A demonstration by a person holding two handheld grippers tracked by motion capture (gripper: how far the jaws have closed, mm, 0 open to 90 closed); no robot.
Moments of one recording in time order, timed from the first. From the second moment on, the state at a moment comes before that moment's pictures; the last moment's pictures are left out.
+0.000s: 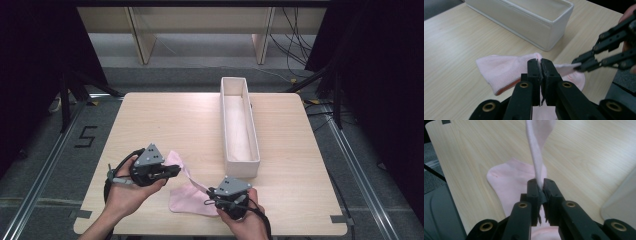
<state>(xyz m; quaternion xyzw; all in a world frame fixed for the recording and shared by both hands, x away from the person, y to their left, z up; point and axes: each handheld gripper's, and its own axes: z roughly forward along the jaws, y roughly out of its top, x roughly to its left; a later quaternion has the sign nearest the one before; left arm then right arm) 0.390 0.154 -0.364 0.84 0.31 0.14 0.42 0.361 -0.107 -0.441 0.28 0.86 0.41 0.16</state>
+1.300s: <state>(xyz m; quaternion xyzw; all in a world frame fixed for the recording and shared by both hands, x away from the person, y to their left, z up) 0.336 0.178 -0.419 0.88 0.30 0.02 0.38 0.335 -0.146 -0.425 0.21 0.88 0.41 0.06</state>
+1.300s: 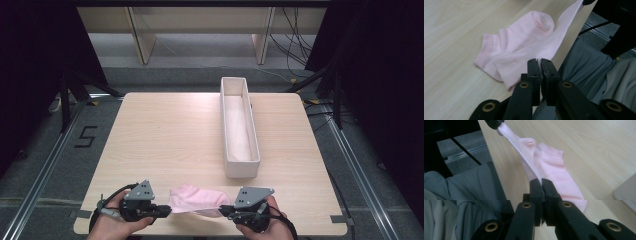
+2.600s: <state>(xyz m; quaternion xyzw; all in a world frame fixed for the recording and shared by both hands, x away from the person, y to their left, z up) 0.430 0.153 -0.436 0.88 0.33 0.06 0.34 0.384 -0.142 -0.456 0.28 0.89 0.34 0.07</state>
